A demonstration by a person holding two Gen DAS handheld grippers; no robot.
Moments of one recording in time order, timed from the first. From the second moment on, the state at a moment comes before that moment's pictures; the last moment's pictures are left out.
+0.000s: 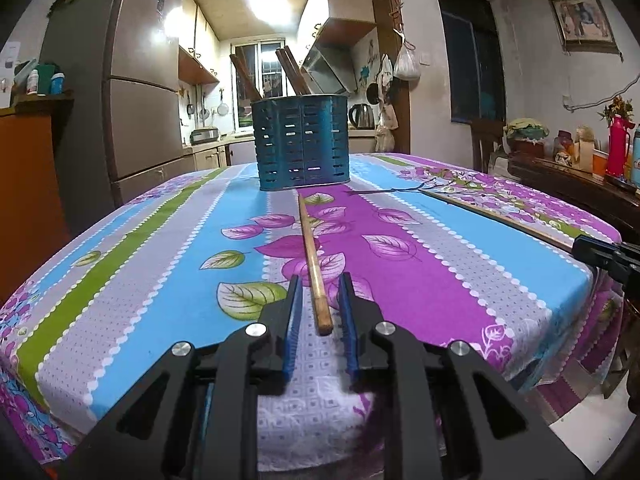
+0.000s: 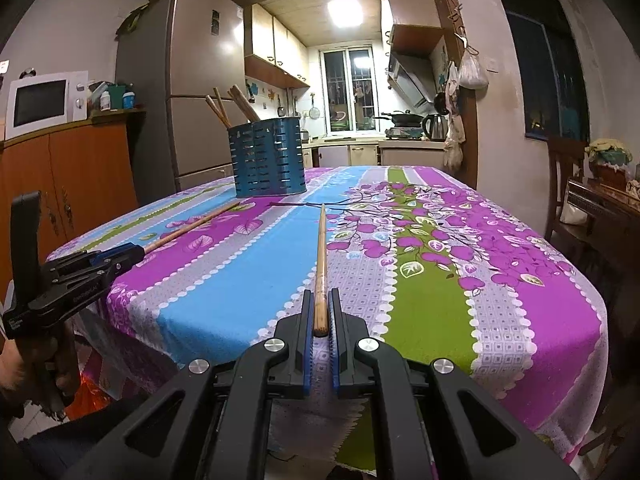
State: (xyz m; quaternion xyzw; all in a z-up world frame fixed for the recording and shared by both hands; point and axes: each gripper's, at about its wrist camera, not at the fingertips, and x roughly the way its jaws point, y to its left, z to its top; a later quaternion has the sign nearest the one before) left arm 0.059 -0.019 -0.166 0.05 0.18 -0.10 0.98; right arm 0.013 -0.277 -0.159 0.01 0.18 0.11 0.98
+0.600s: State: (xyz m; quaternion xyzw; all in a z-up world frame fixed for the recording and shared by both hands) left arm 0.056 -0.012 -0.168 0.03 0.17 -0.11 0.98; right arm 0.009 -0.276 -0.163 -0.01 0.16 0.12 0.98
